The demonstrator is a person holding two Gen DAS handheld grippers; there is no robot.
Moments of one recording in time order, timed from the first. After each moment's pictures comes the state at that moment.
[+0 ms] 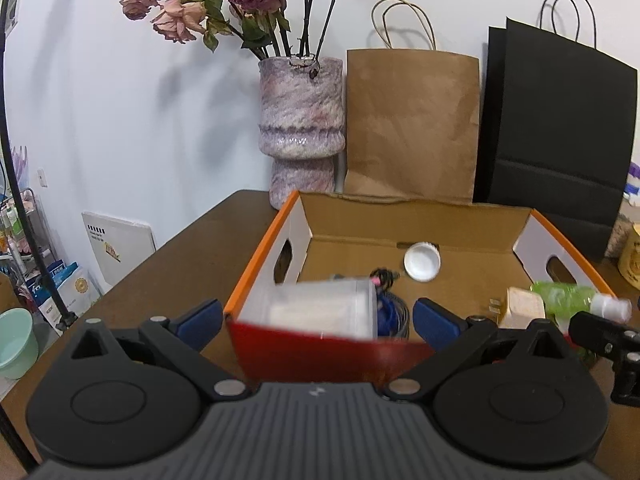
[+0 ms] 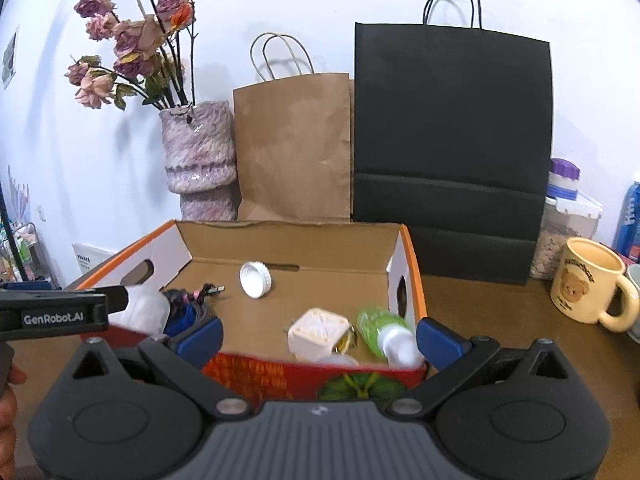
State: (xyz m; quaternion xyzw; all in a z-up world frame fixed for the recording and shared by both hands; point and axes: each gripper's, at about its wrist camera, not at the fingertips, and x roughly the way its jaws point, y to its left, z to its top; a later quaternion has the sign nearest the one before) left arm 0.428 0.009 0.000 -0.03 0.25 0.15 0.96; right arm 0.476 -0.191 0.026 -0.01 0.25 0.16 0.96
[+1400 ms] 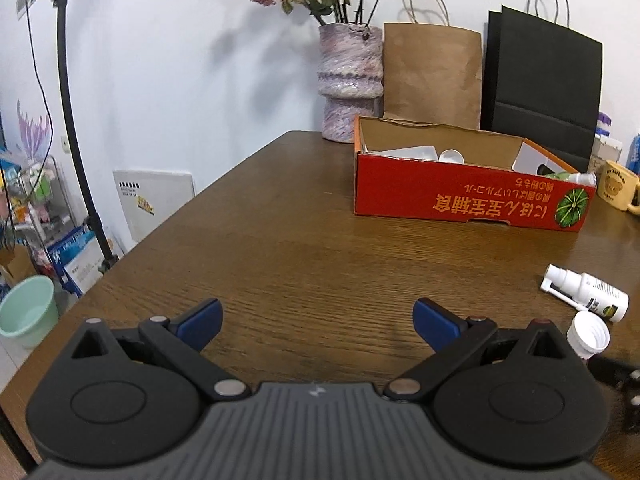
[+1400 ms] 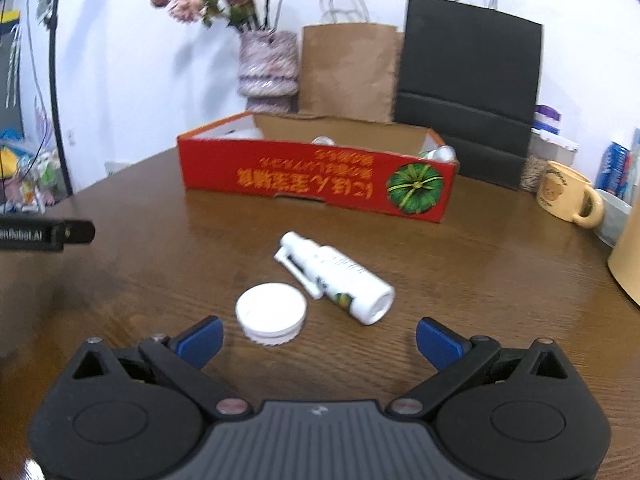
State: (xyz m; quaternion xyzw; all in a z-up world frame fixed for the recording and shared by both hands) left arm 0.252 0.064 -0.038 -0.04 0.28 0.14 0.95; right arm 0.290 -0.176 -0.028 -0.07 0.31 0.18 0.93
